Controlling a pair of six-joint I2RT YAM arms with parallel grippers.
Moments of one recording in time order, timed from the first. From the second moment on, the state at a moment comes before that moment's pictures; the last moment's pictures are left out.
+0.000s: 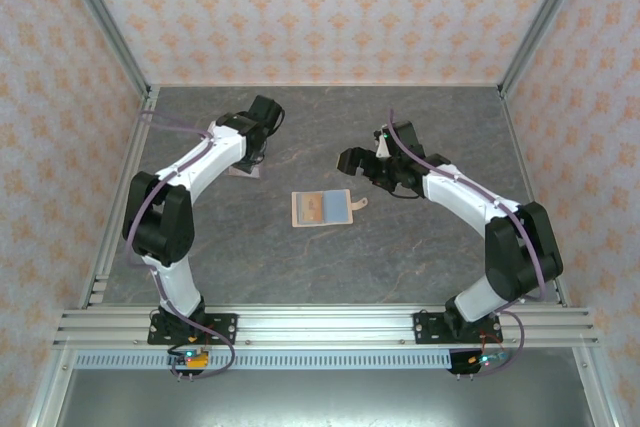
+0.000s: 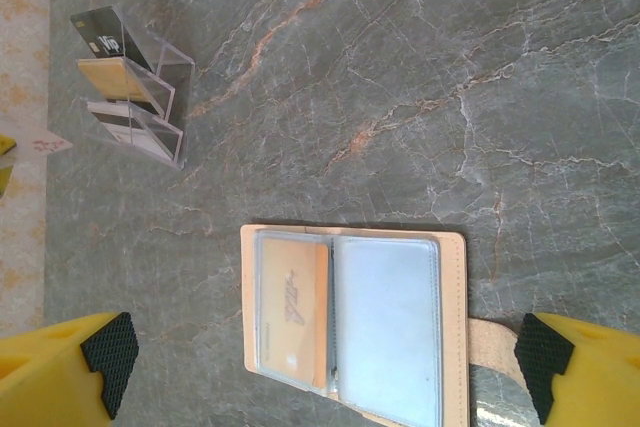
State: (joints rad) left arm -0.33 1.82 1.49 -0.90 -0.49 -1.58; right arm 0.42 1.54 1.04 -0.32 -0.36 0.67
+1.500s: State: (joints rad) left arm -0.33 1.95 1.49 -0.85 -0.47 -1.72; right arm 0.42 1.54 1.04 -0.32 -0.38 0.67
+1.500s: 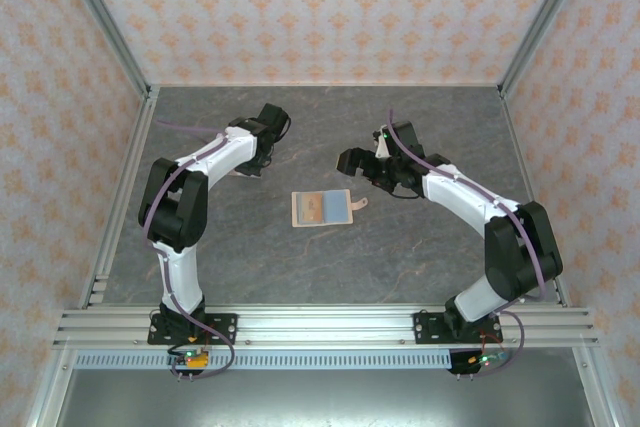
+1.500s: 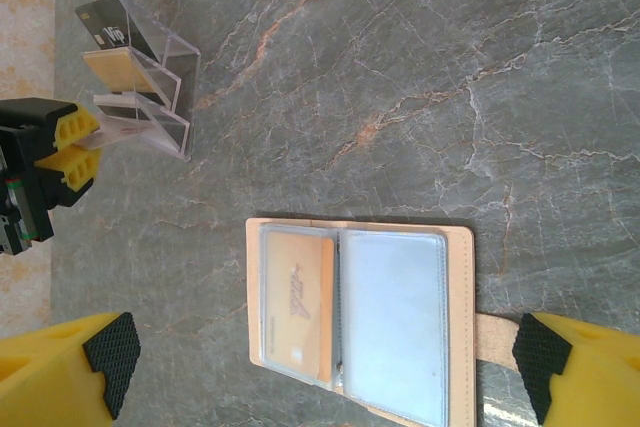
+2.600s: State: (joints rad) left arm -0.33 1.66 1.32 -0.72 -0.31 -1.12; right arm 0.59 1.63 1.10 -0.41 -0.28 0.65
